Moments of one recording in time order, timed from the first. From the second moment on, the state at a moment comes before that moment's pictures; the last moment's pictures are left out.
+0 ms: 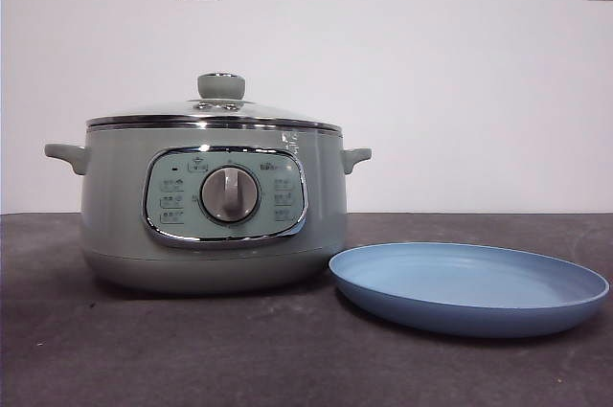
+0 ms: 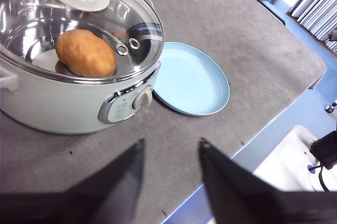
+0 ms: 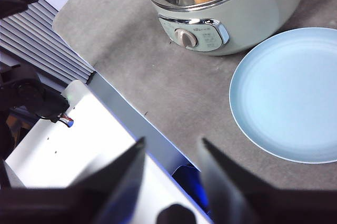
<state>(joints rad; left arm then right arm) -0.07 0.54 0.84 -0.93 0.70 0.04 0.25 0.80 1.05 -1.11 -0.68 -0.12</state>
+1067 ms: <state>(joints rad) -0.26 1.17 1.21 -0.61 0.40 0.06 0.25 0.80 1.05 -1.11 -0.68 -0.10</state>
